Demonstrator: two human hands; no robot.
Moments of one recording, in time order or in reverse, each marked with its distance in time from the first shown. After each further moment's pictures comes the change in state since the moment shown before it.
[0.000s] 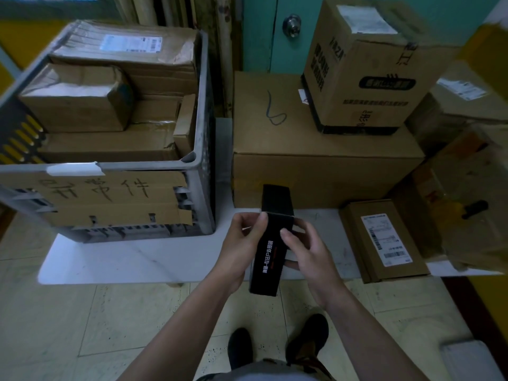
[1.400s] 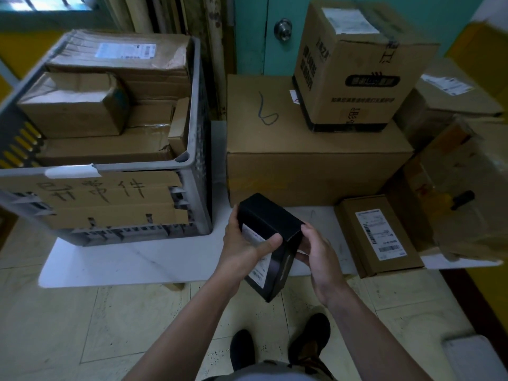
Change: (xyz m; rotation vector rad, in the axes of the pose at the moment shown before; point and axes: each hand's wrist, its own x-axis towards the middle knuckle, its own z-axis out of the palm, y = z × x) left_hand 0.000 -0.018 0.001 0.164 0.002 0.069; right_hand -0.013 -0.005 -0.012 0.066 0.053 -0.024
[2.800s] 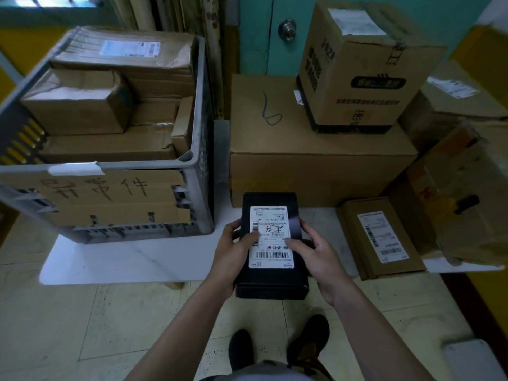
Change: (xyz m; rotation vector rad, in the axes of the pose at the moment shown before) left_hand 0.005 -0.009 -0.010 -0.269 0.085 -0.210; right_hand 0.016 0.010 -0.007 -0.110 -0.013 0.183
